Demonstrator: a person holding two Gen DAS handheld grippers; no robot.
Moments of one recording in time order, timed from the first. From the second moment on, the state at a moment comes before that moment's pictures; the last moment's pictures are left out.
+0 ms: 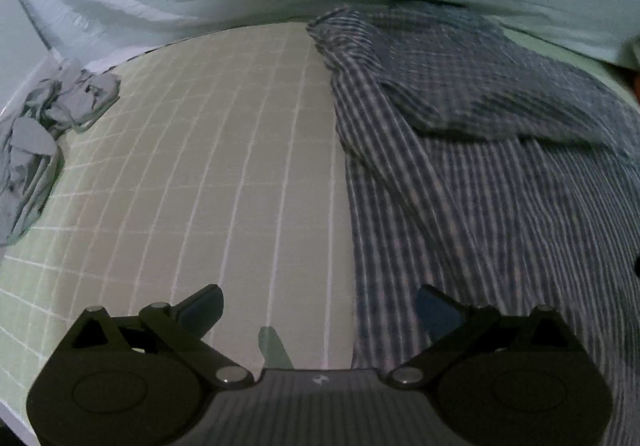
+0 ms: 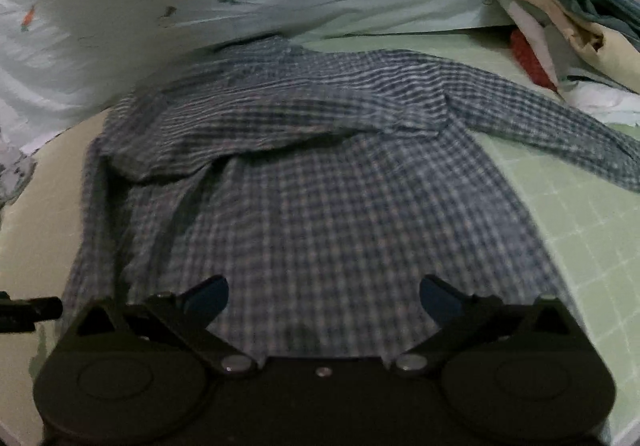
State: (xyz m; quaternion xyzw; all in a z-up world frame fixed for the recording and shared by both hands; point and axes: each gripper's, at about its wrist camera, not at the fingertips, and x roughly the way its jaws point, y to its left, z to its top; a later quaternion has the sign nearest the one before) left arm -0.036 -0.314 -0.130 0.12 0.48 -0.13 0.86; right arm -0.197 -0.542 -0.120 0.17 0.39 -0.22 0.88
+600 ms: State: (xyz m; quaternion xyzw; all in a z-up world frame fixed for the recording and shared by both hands) left arm 0.077 -0.362 -0.156 0.13 0.47 -0.08 0.87; right arm -0.084 -0.725 -0.122 0.19 0.35 -0.25 0.88
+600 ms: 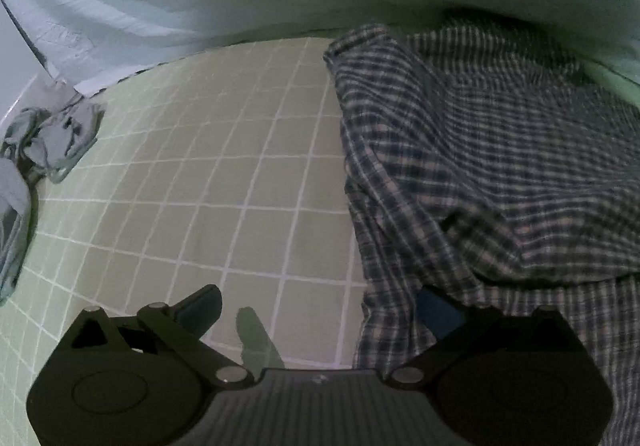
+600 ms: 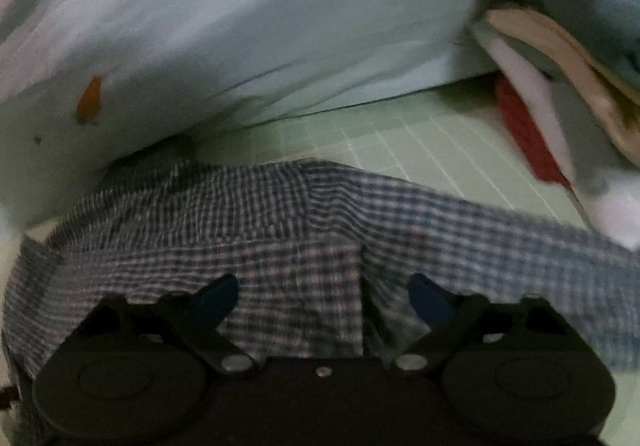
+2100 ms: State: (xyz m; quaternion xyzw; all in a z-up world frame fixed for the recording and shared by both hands) left arm 0.258 -0.402 -0.140 -0.08 0.46 -0.20 0.86; right arm -0.077 -0.830 -0.072 0.28 0.25 -0.29 0.88
